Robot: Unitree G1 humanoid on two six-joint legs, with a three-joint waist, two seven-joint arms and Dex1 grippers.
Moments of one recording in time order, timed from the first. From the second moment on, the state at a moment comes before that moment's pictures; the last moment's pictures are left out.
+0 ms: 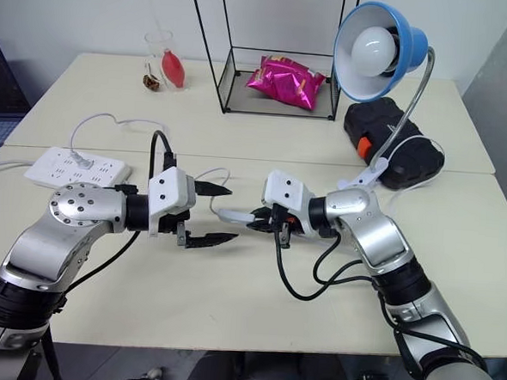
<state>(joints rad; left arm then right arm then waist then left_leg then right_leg) -0.41 0.81 -0.12 -0.24 -0.31 0.37 -1.06 -0.70 -0.41 0.39 -0.09 0.14 0.53 1.09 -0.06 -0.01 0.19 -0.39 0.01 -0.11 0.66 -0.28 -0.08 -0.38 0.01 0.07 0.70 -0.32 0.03</state>
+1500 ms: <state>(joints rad) -0.45 0.78 -0.17 -0.15 -0.22 0.23 -1.17 -0.70 -0.43 0.40 -0.11 0.14 0.53 1.09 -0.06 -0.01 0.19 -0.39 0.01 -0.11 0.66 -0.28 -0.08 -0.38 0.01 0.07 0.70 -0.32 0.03</state>
